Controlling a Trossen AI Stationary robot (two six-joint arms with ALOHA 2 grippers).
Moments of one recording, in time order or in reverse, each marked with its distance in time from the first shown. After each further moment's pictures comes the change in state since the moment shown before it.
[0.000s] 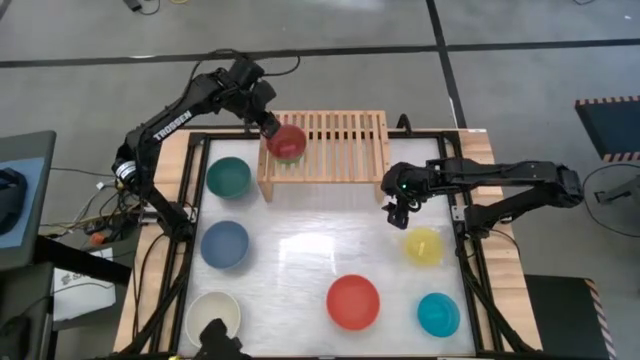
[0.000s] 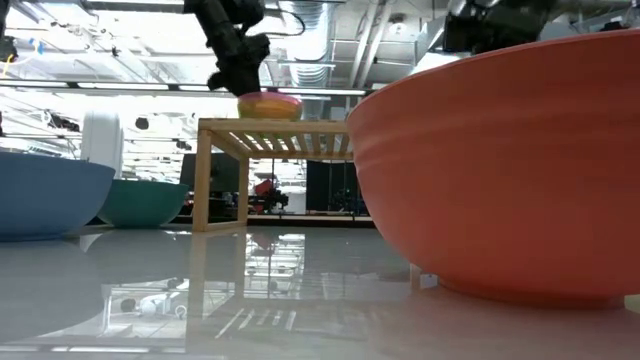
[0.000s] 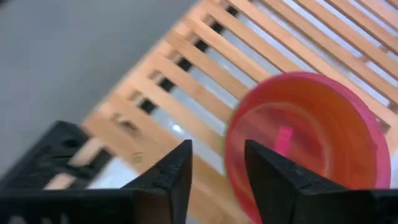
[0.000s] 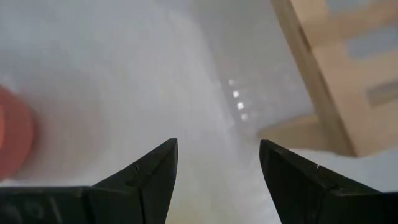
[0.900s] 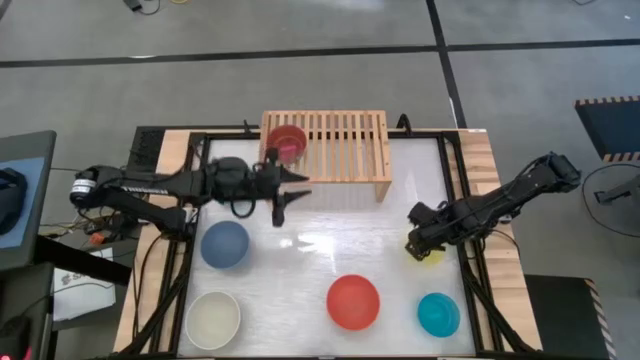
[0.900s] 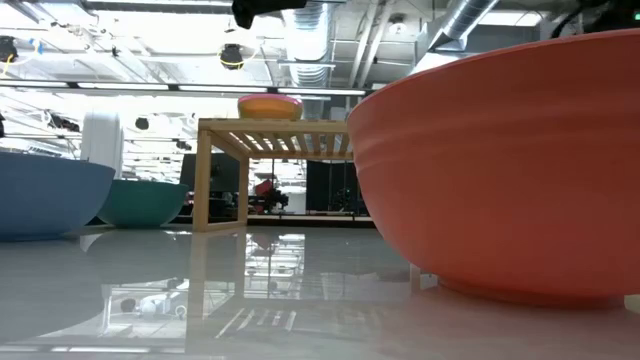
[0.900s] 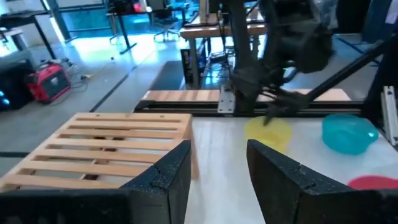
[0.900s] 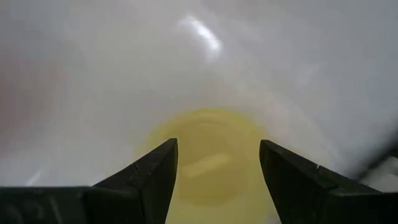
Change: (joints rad) left arm -0.774 -0.429 -0.757 1.131 -0.312 0.037; right arm 0.492 -0.056 -0.186 -0.340 0.190 0.912
